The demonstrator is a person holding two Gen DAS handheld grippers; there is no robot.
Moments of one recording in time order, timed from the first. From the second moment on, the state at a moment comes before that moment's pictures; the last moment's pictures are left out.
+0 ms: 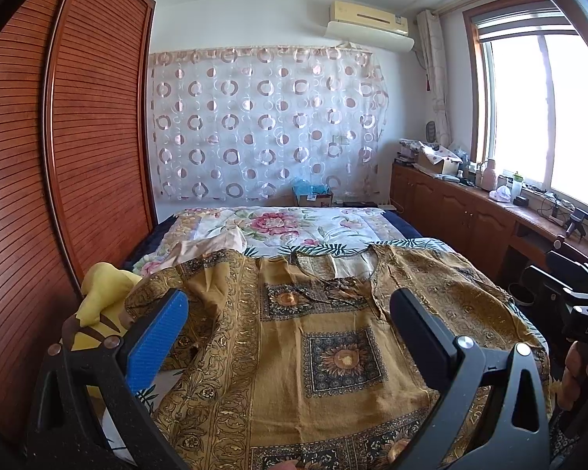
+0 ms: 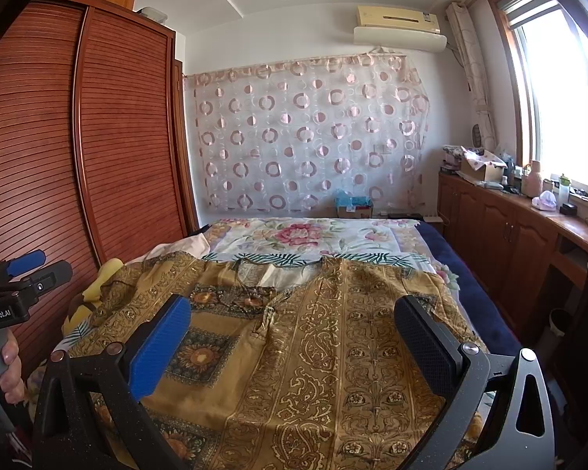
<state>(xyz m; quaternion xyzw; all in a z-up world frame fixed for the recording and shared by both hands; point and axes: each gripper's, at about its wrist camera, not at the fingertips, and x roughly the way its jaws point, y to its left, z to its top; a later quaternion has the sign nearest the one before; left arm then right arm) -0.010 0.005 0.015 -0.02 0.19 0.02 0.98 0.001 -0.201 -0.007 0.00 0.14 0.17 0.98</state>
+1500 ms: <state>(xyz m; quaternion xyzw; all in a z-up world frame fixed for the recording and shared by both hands) -0.009 0.011 0.035 0.00 0.18 0.02 0.98 0.001 -0.200 -0.005 0.01 0.14 0.17 0.98</state>
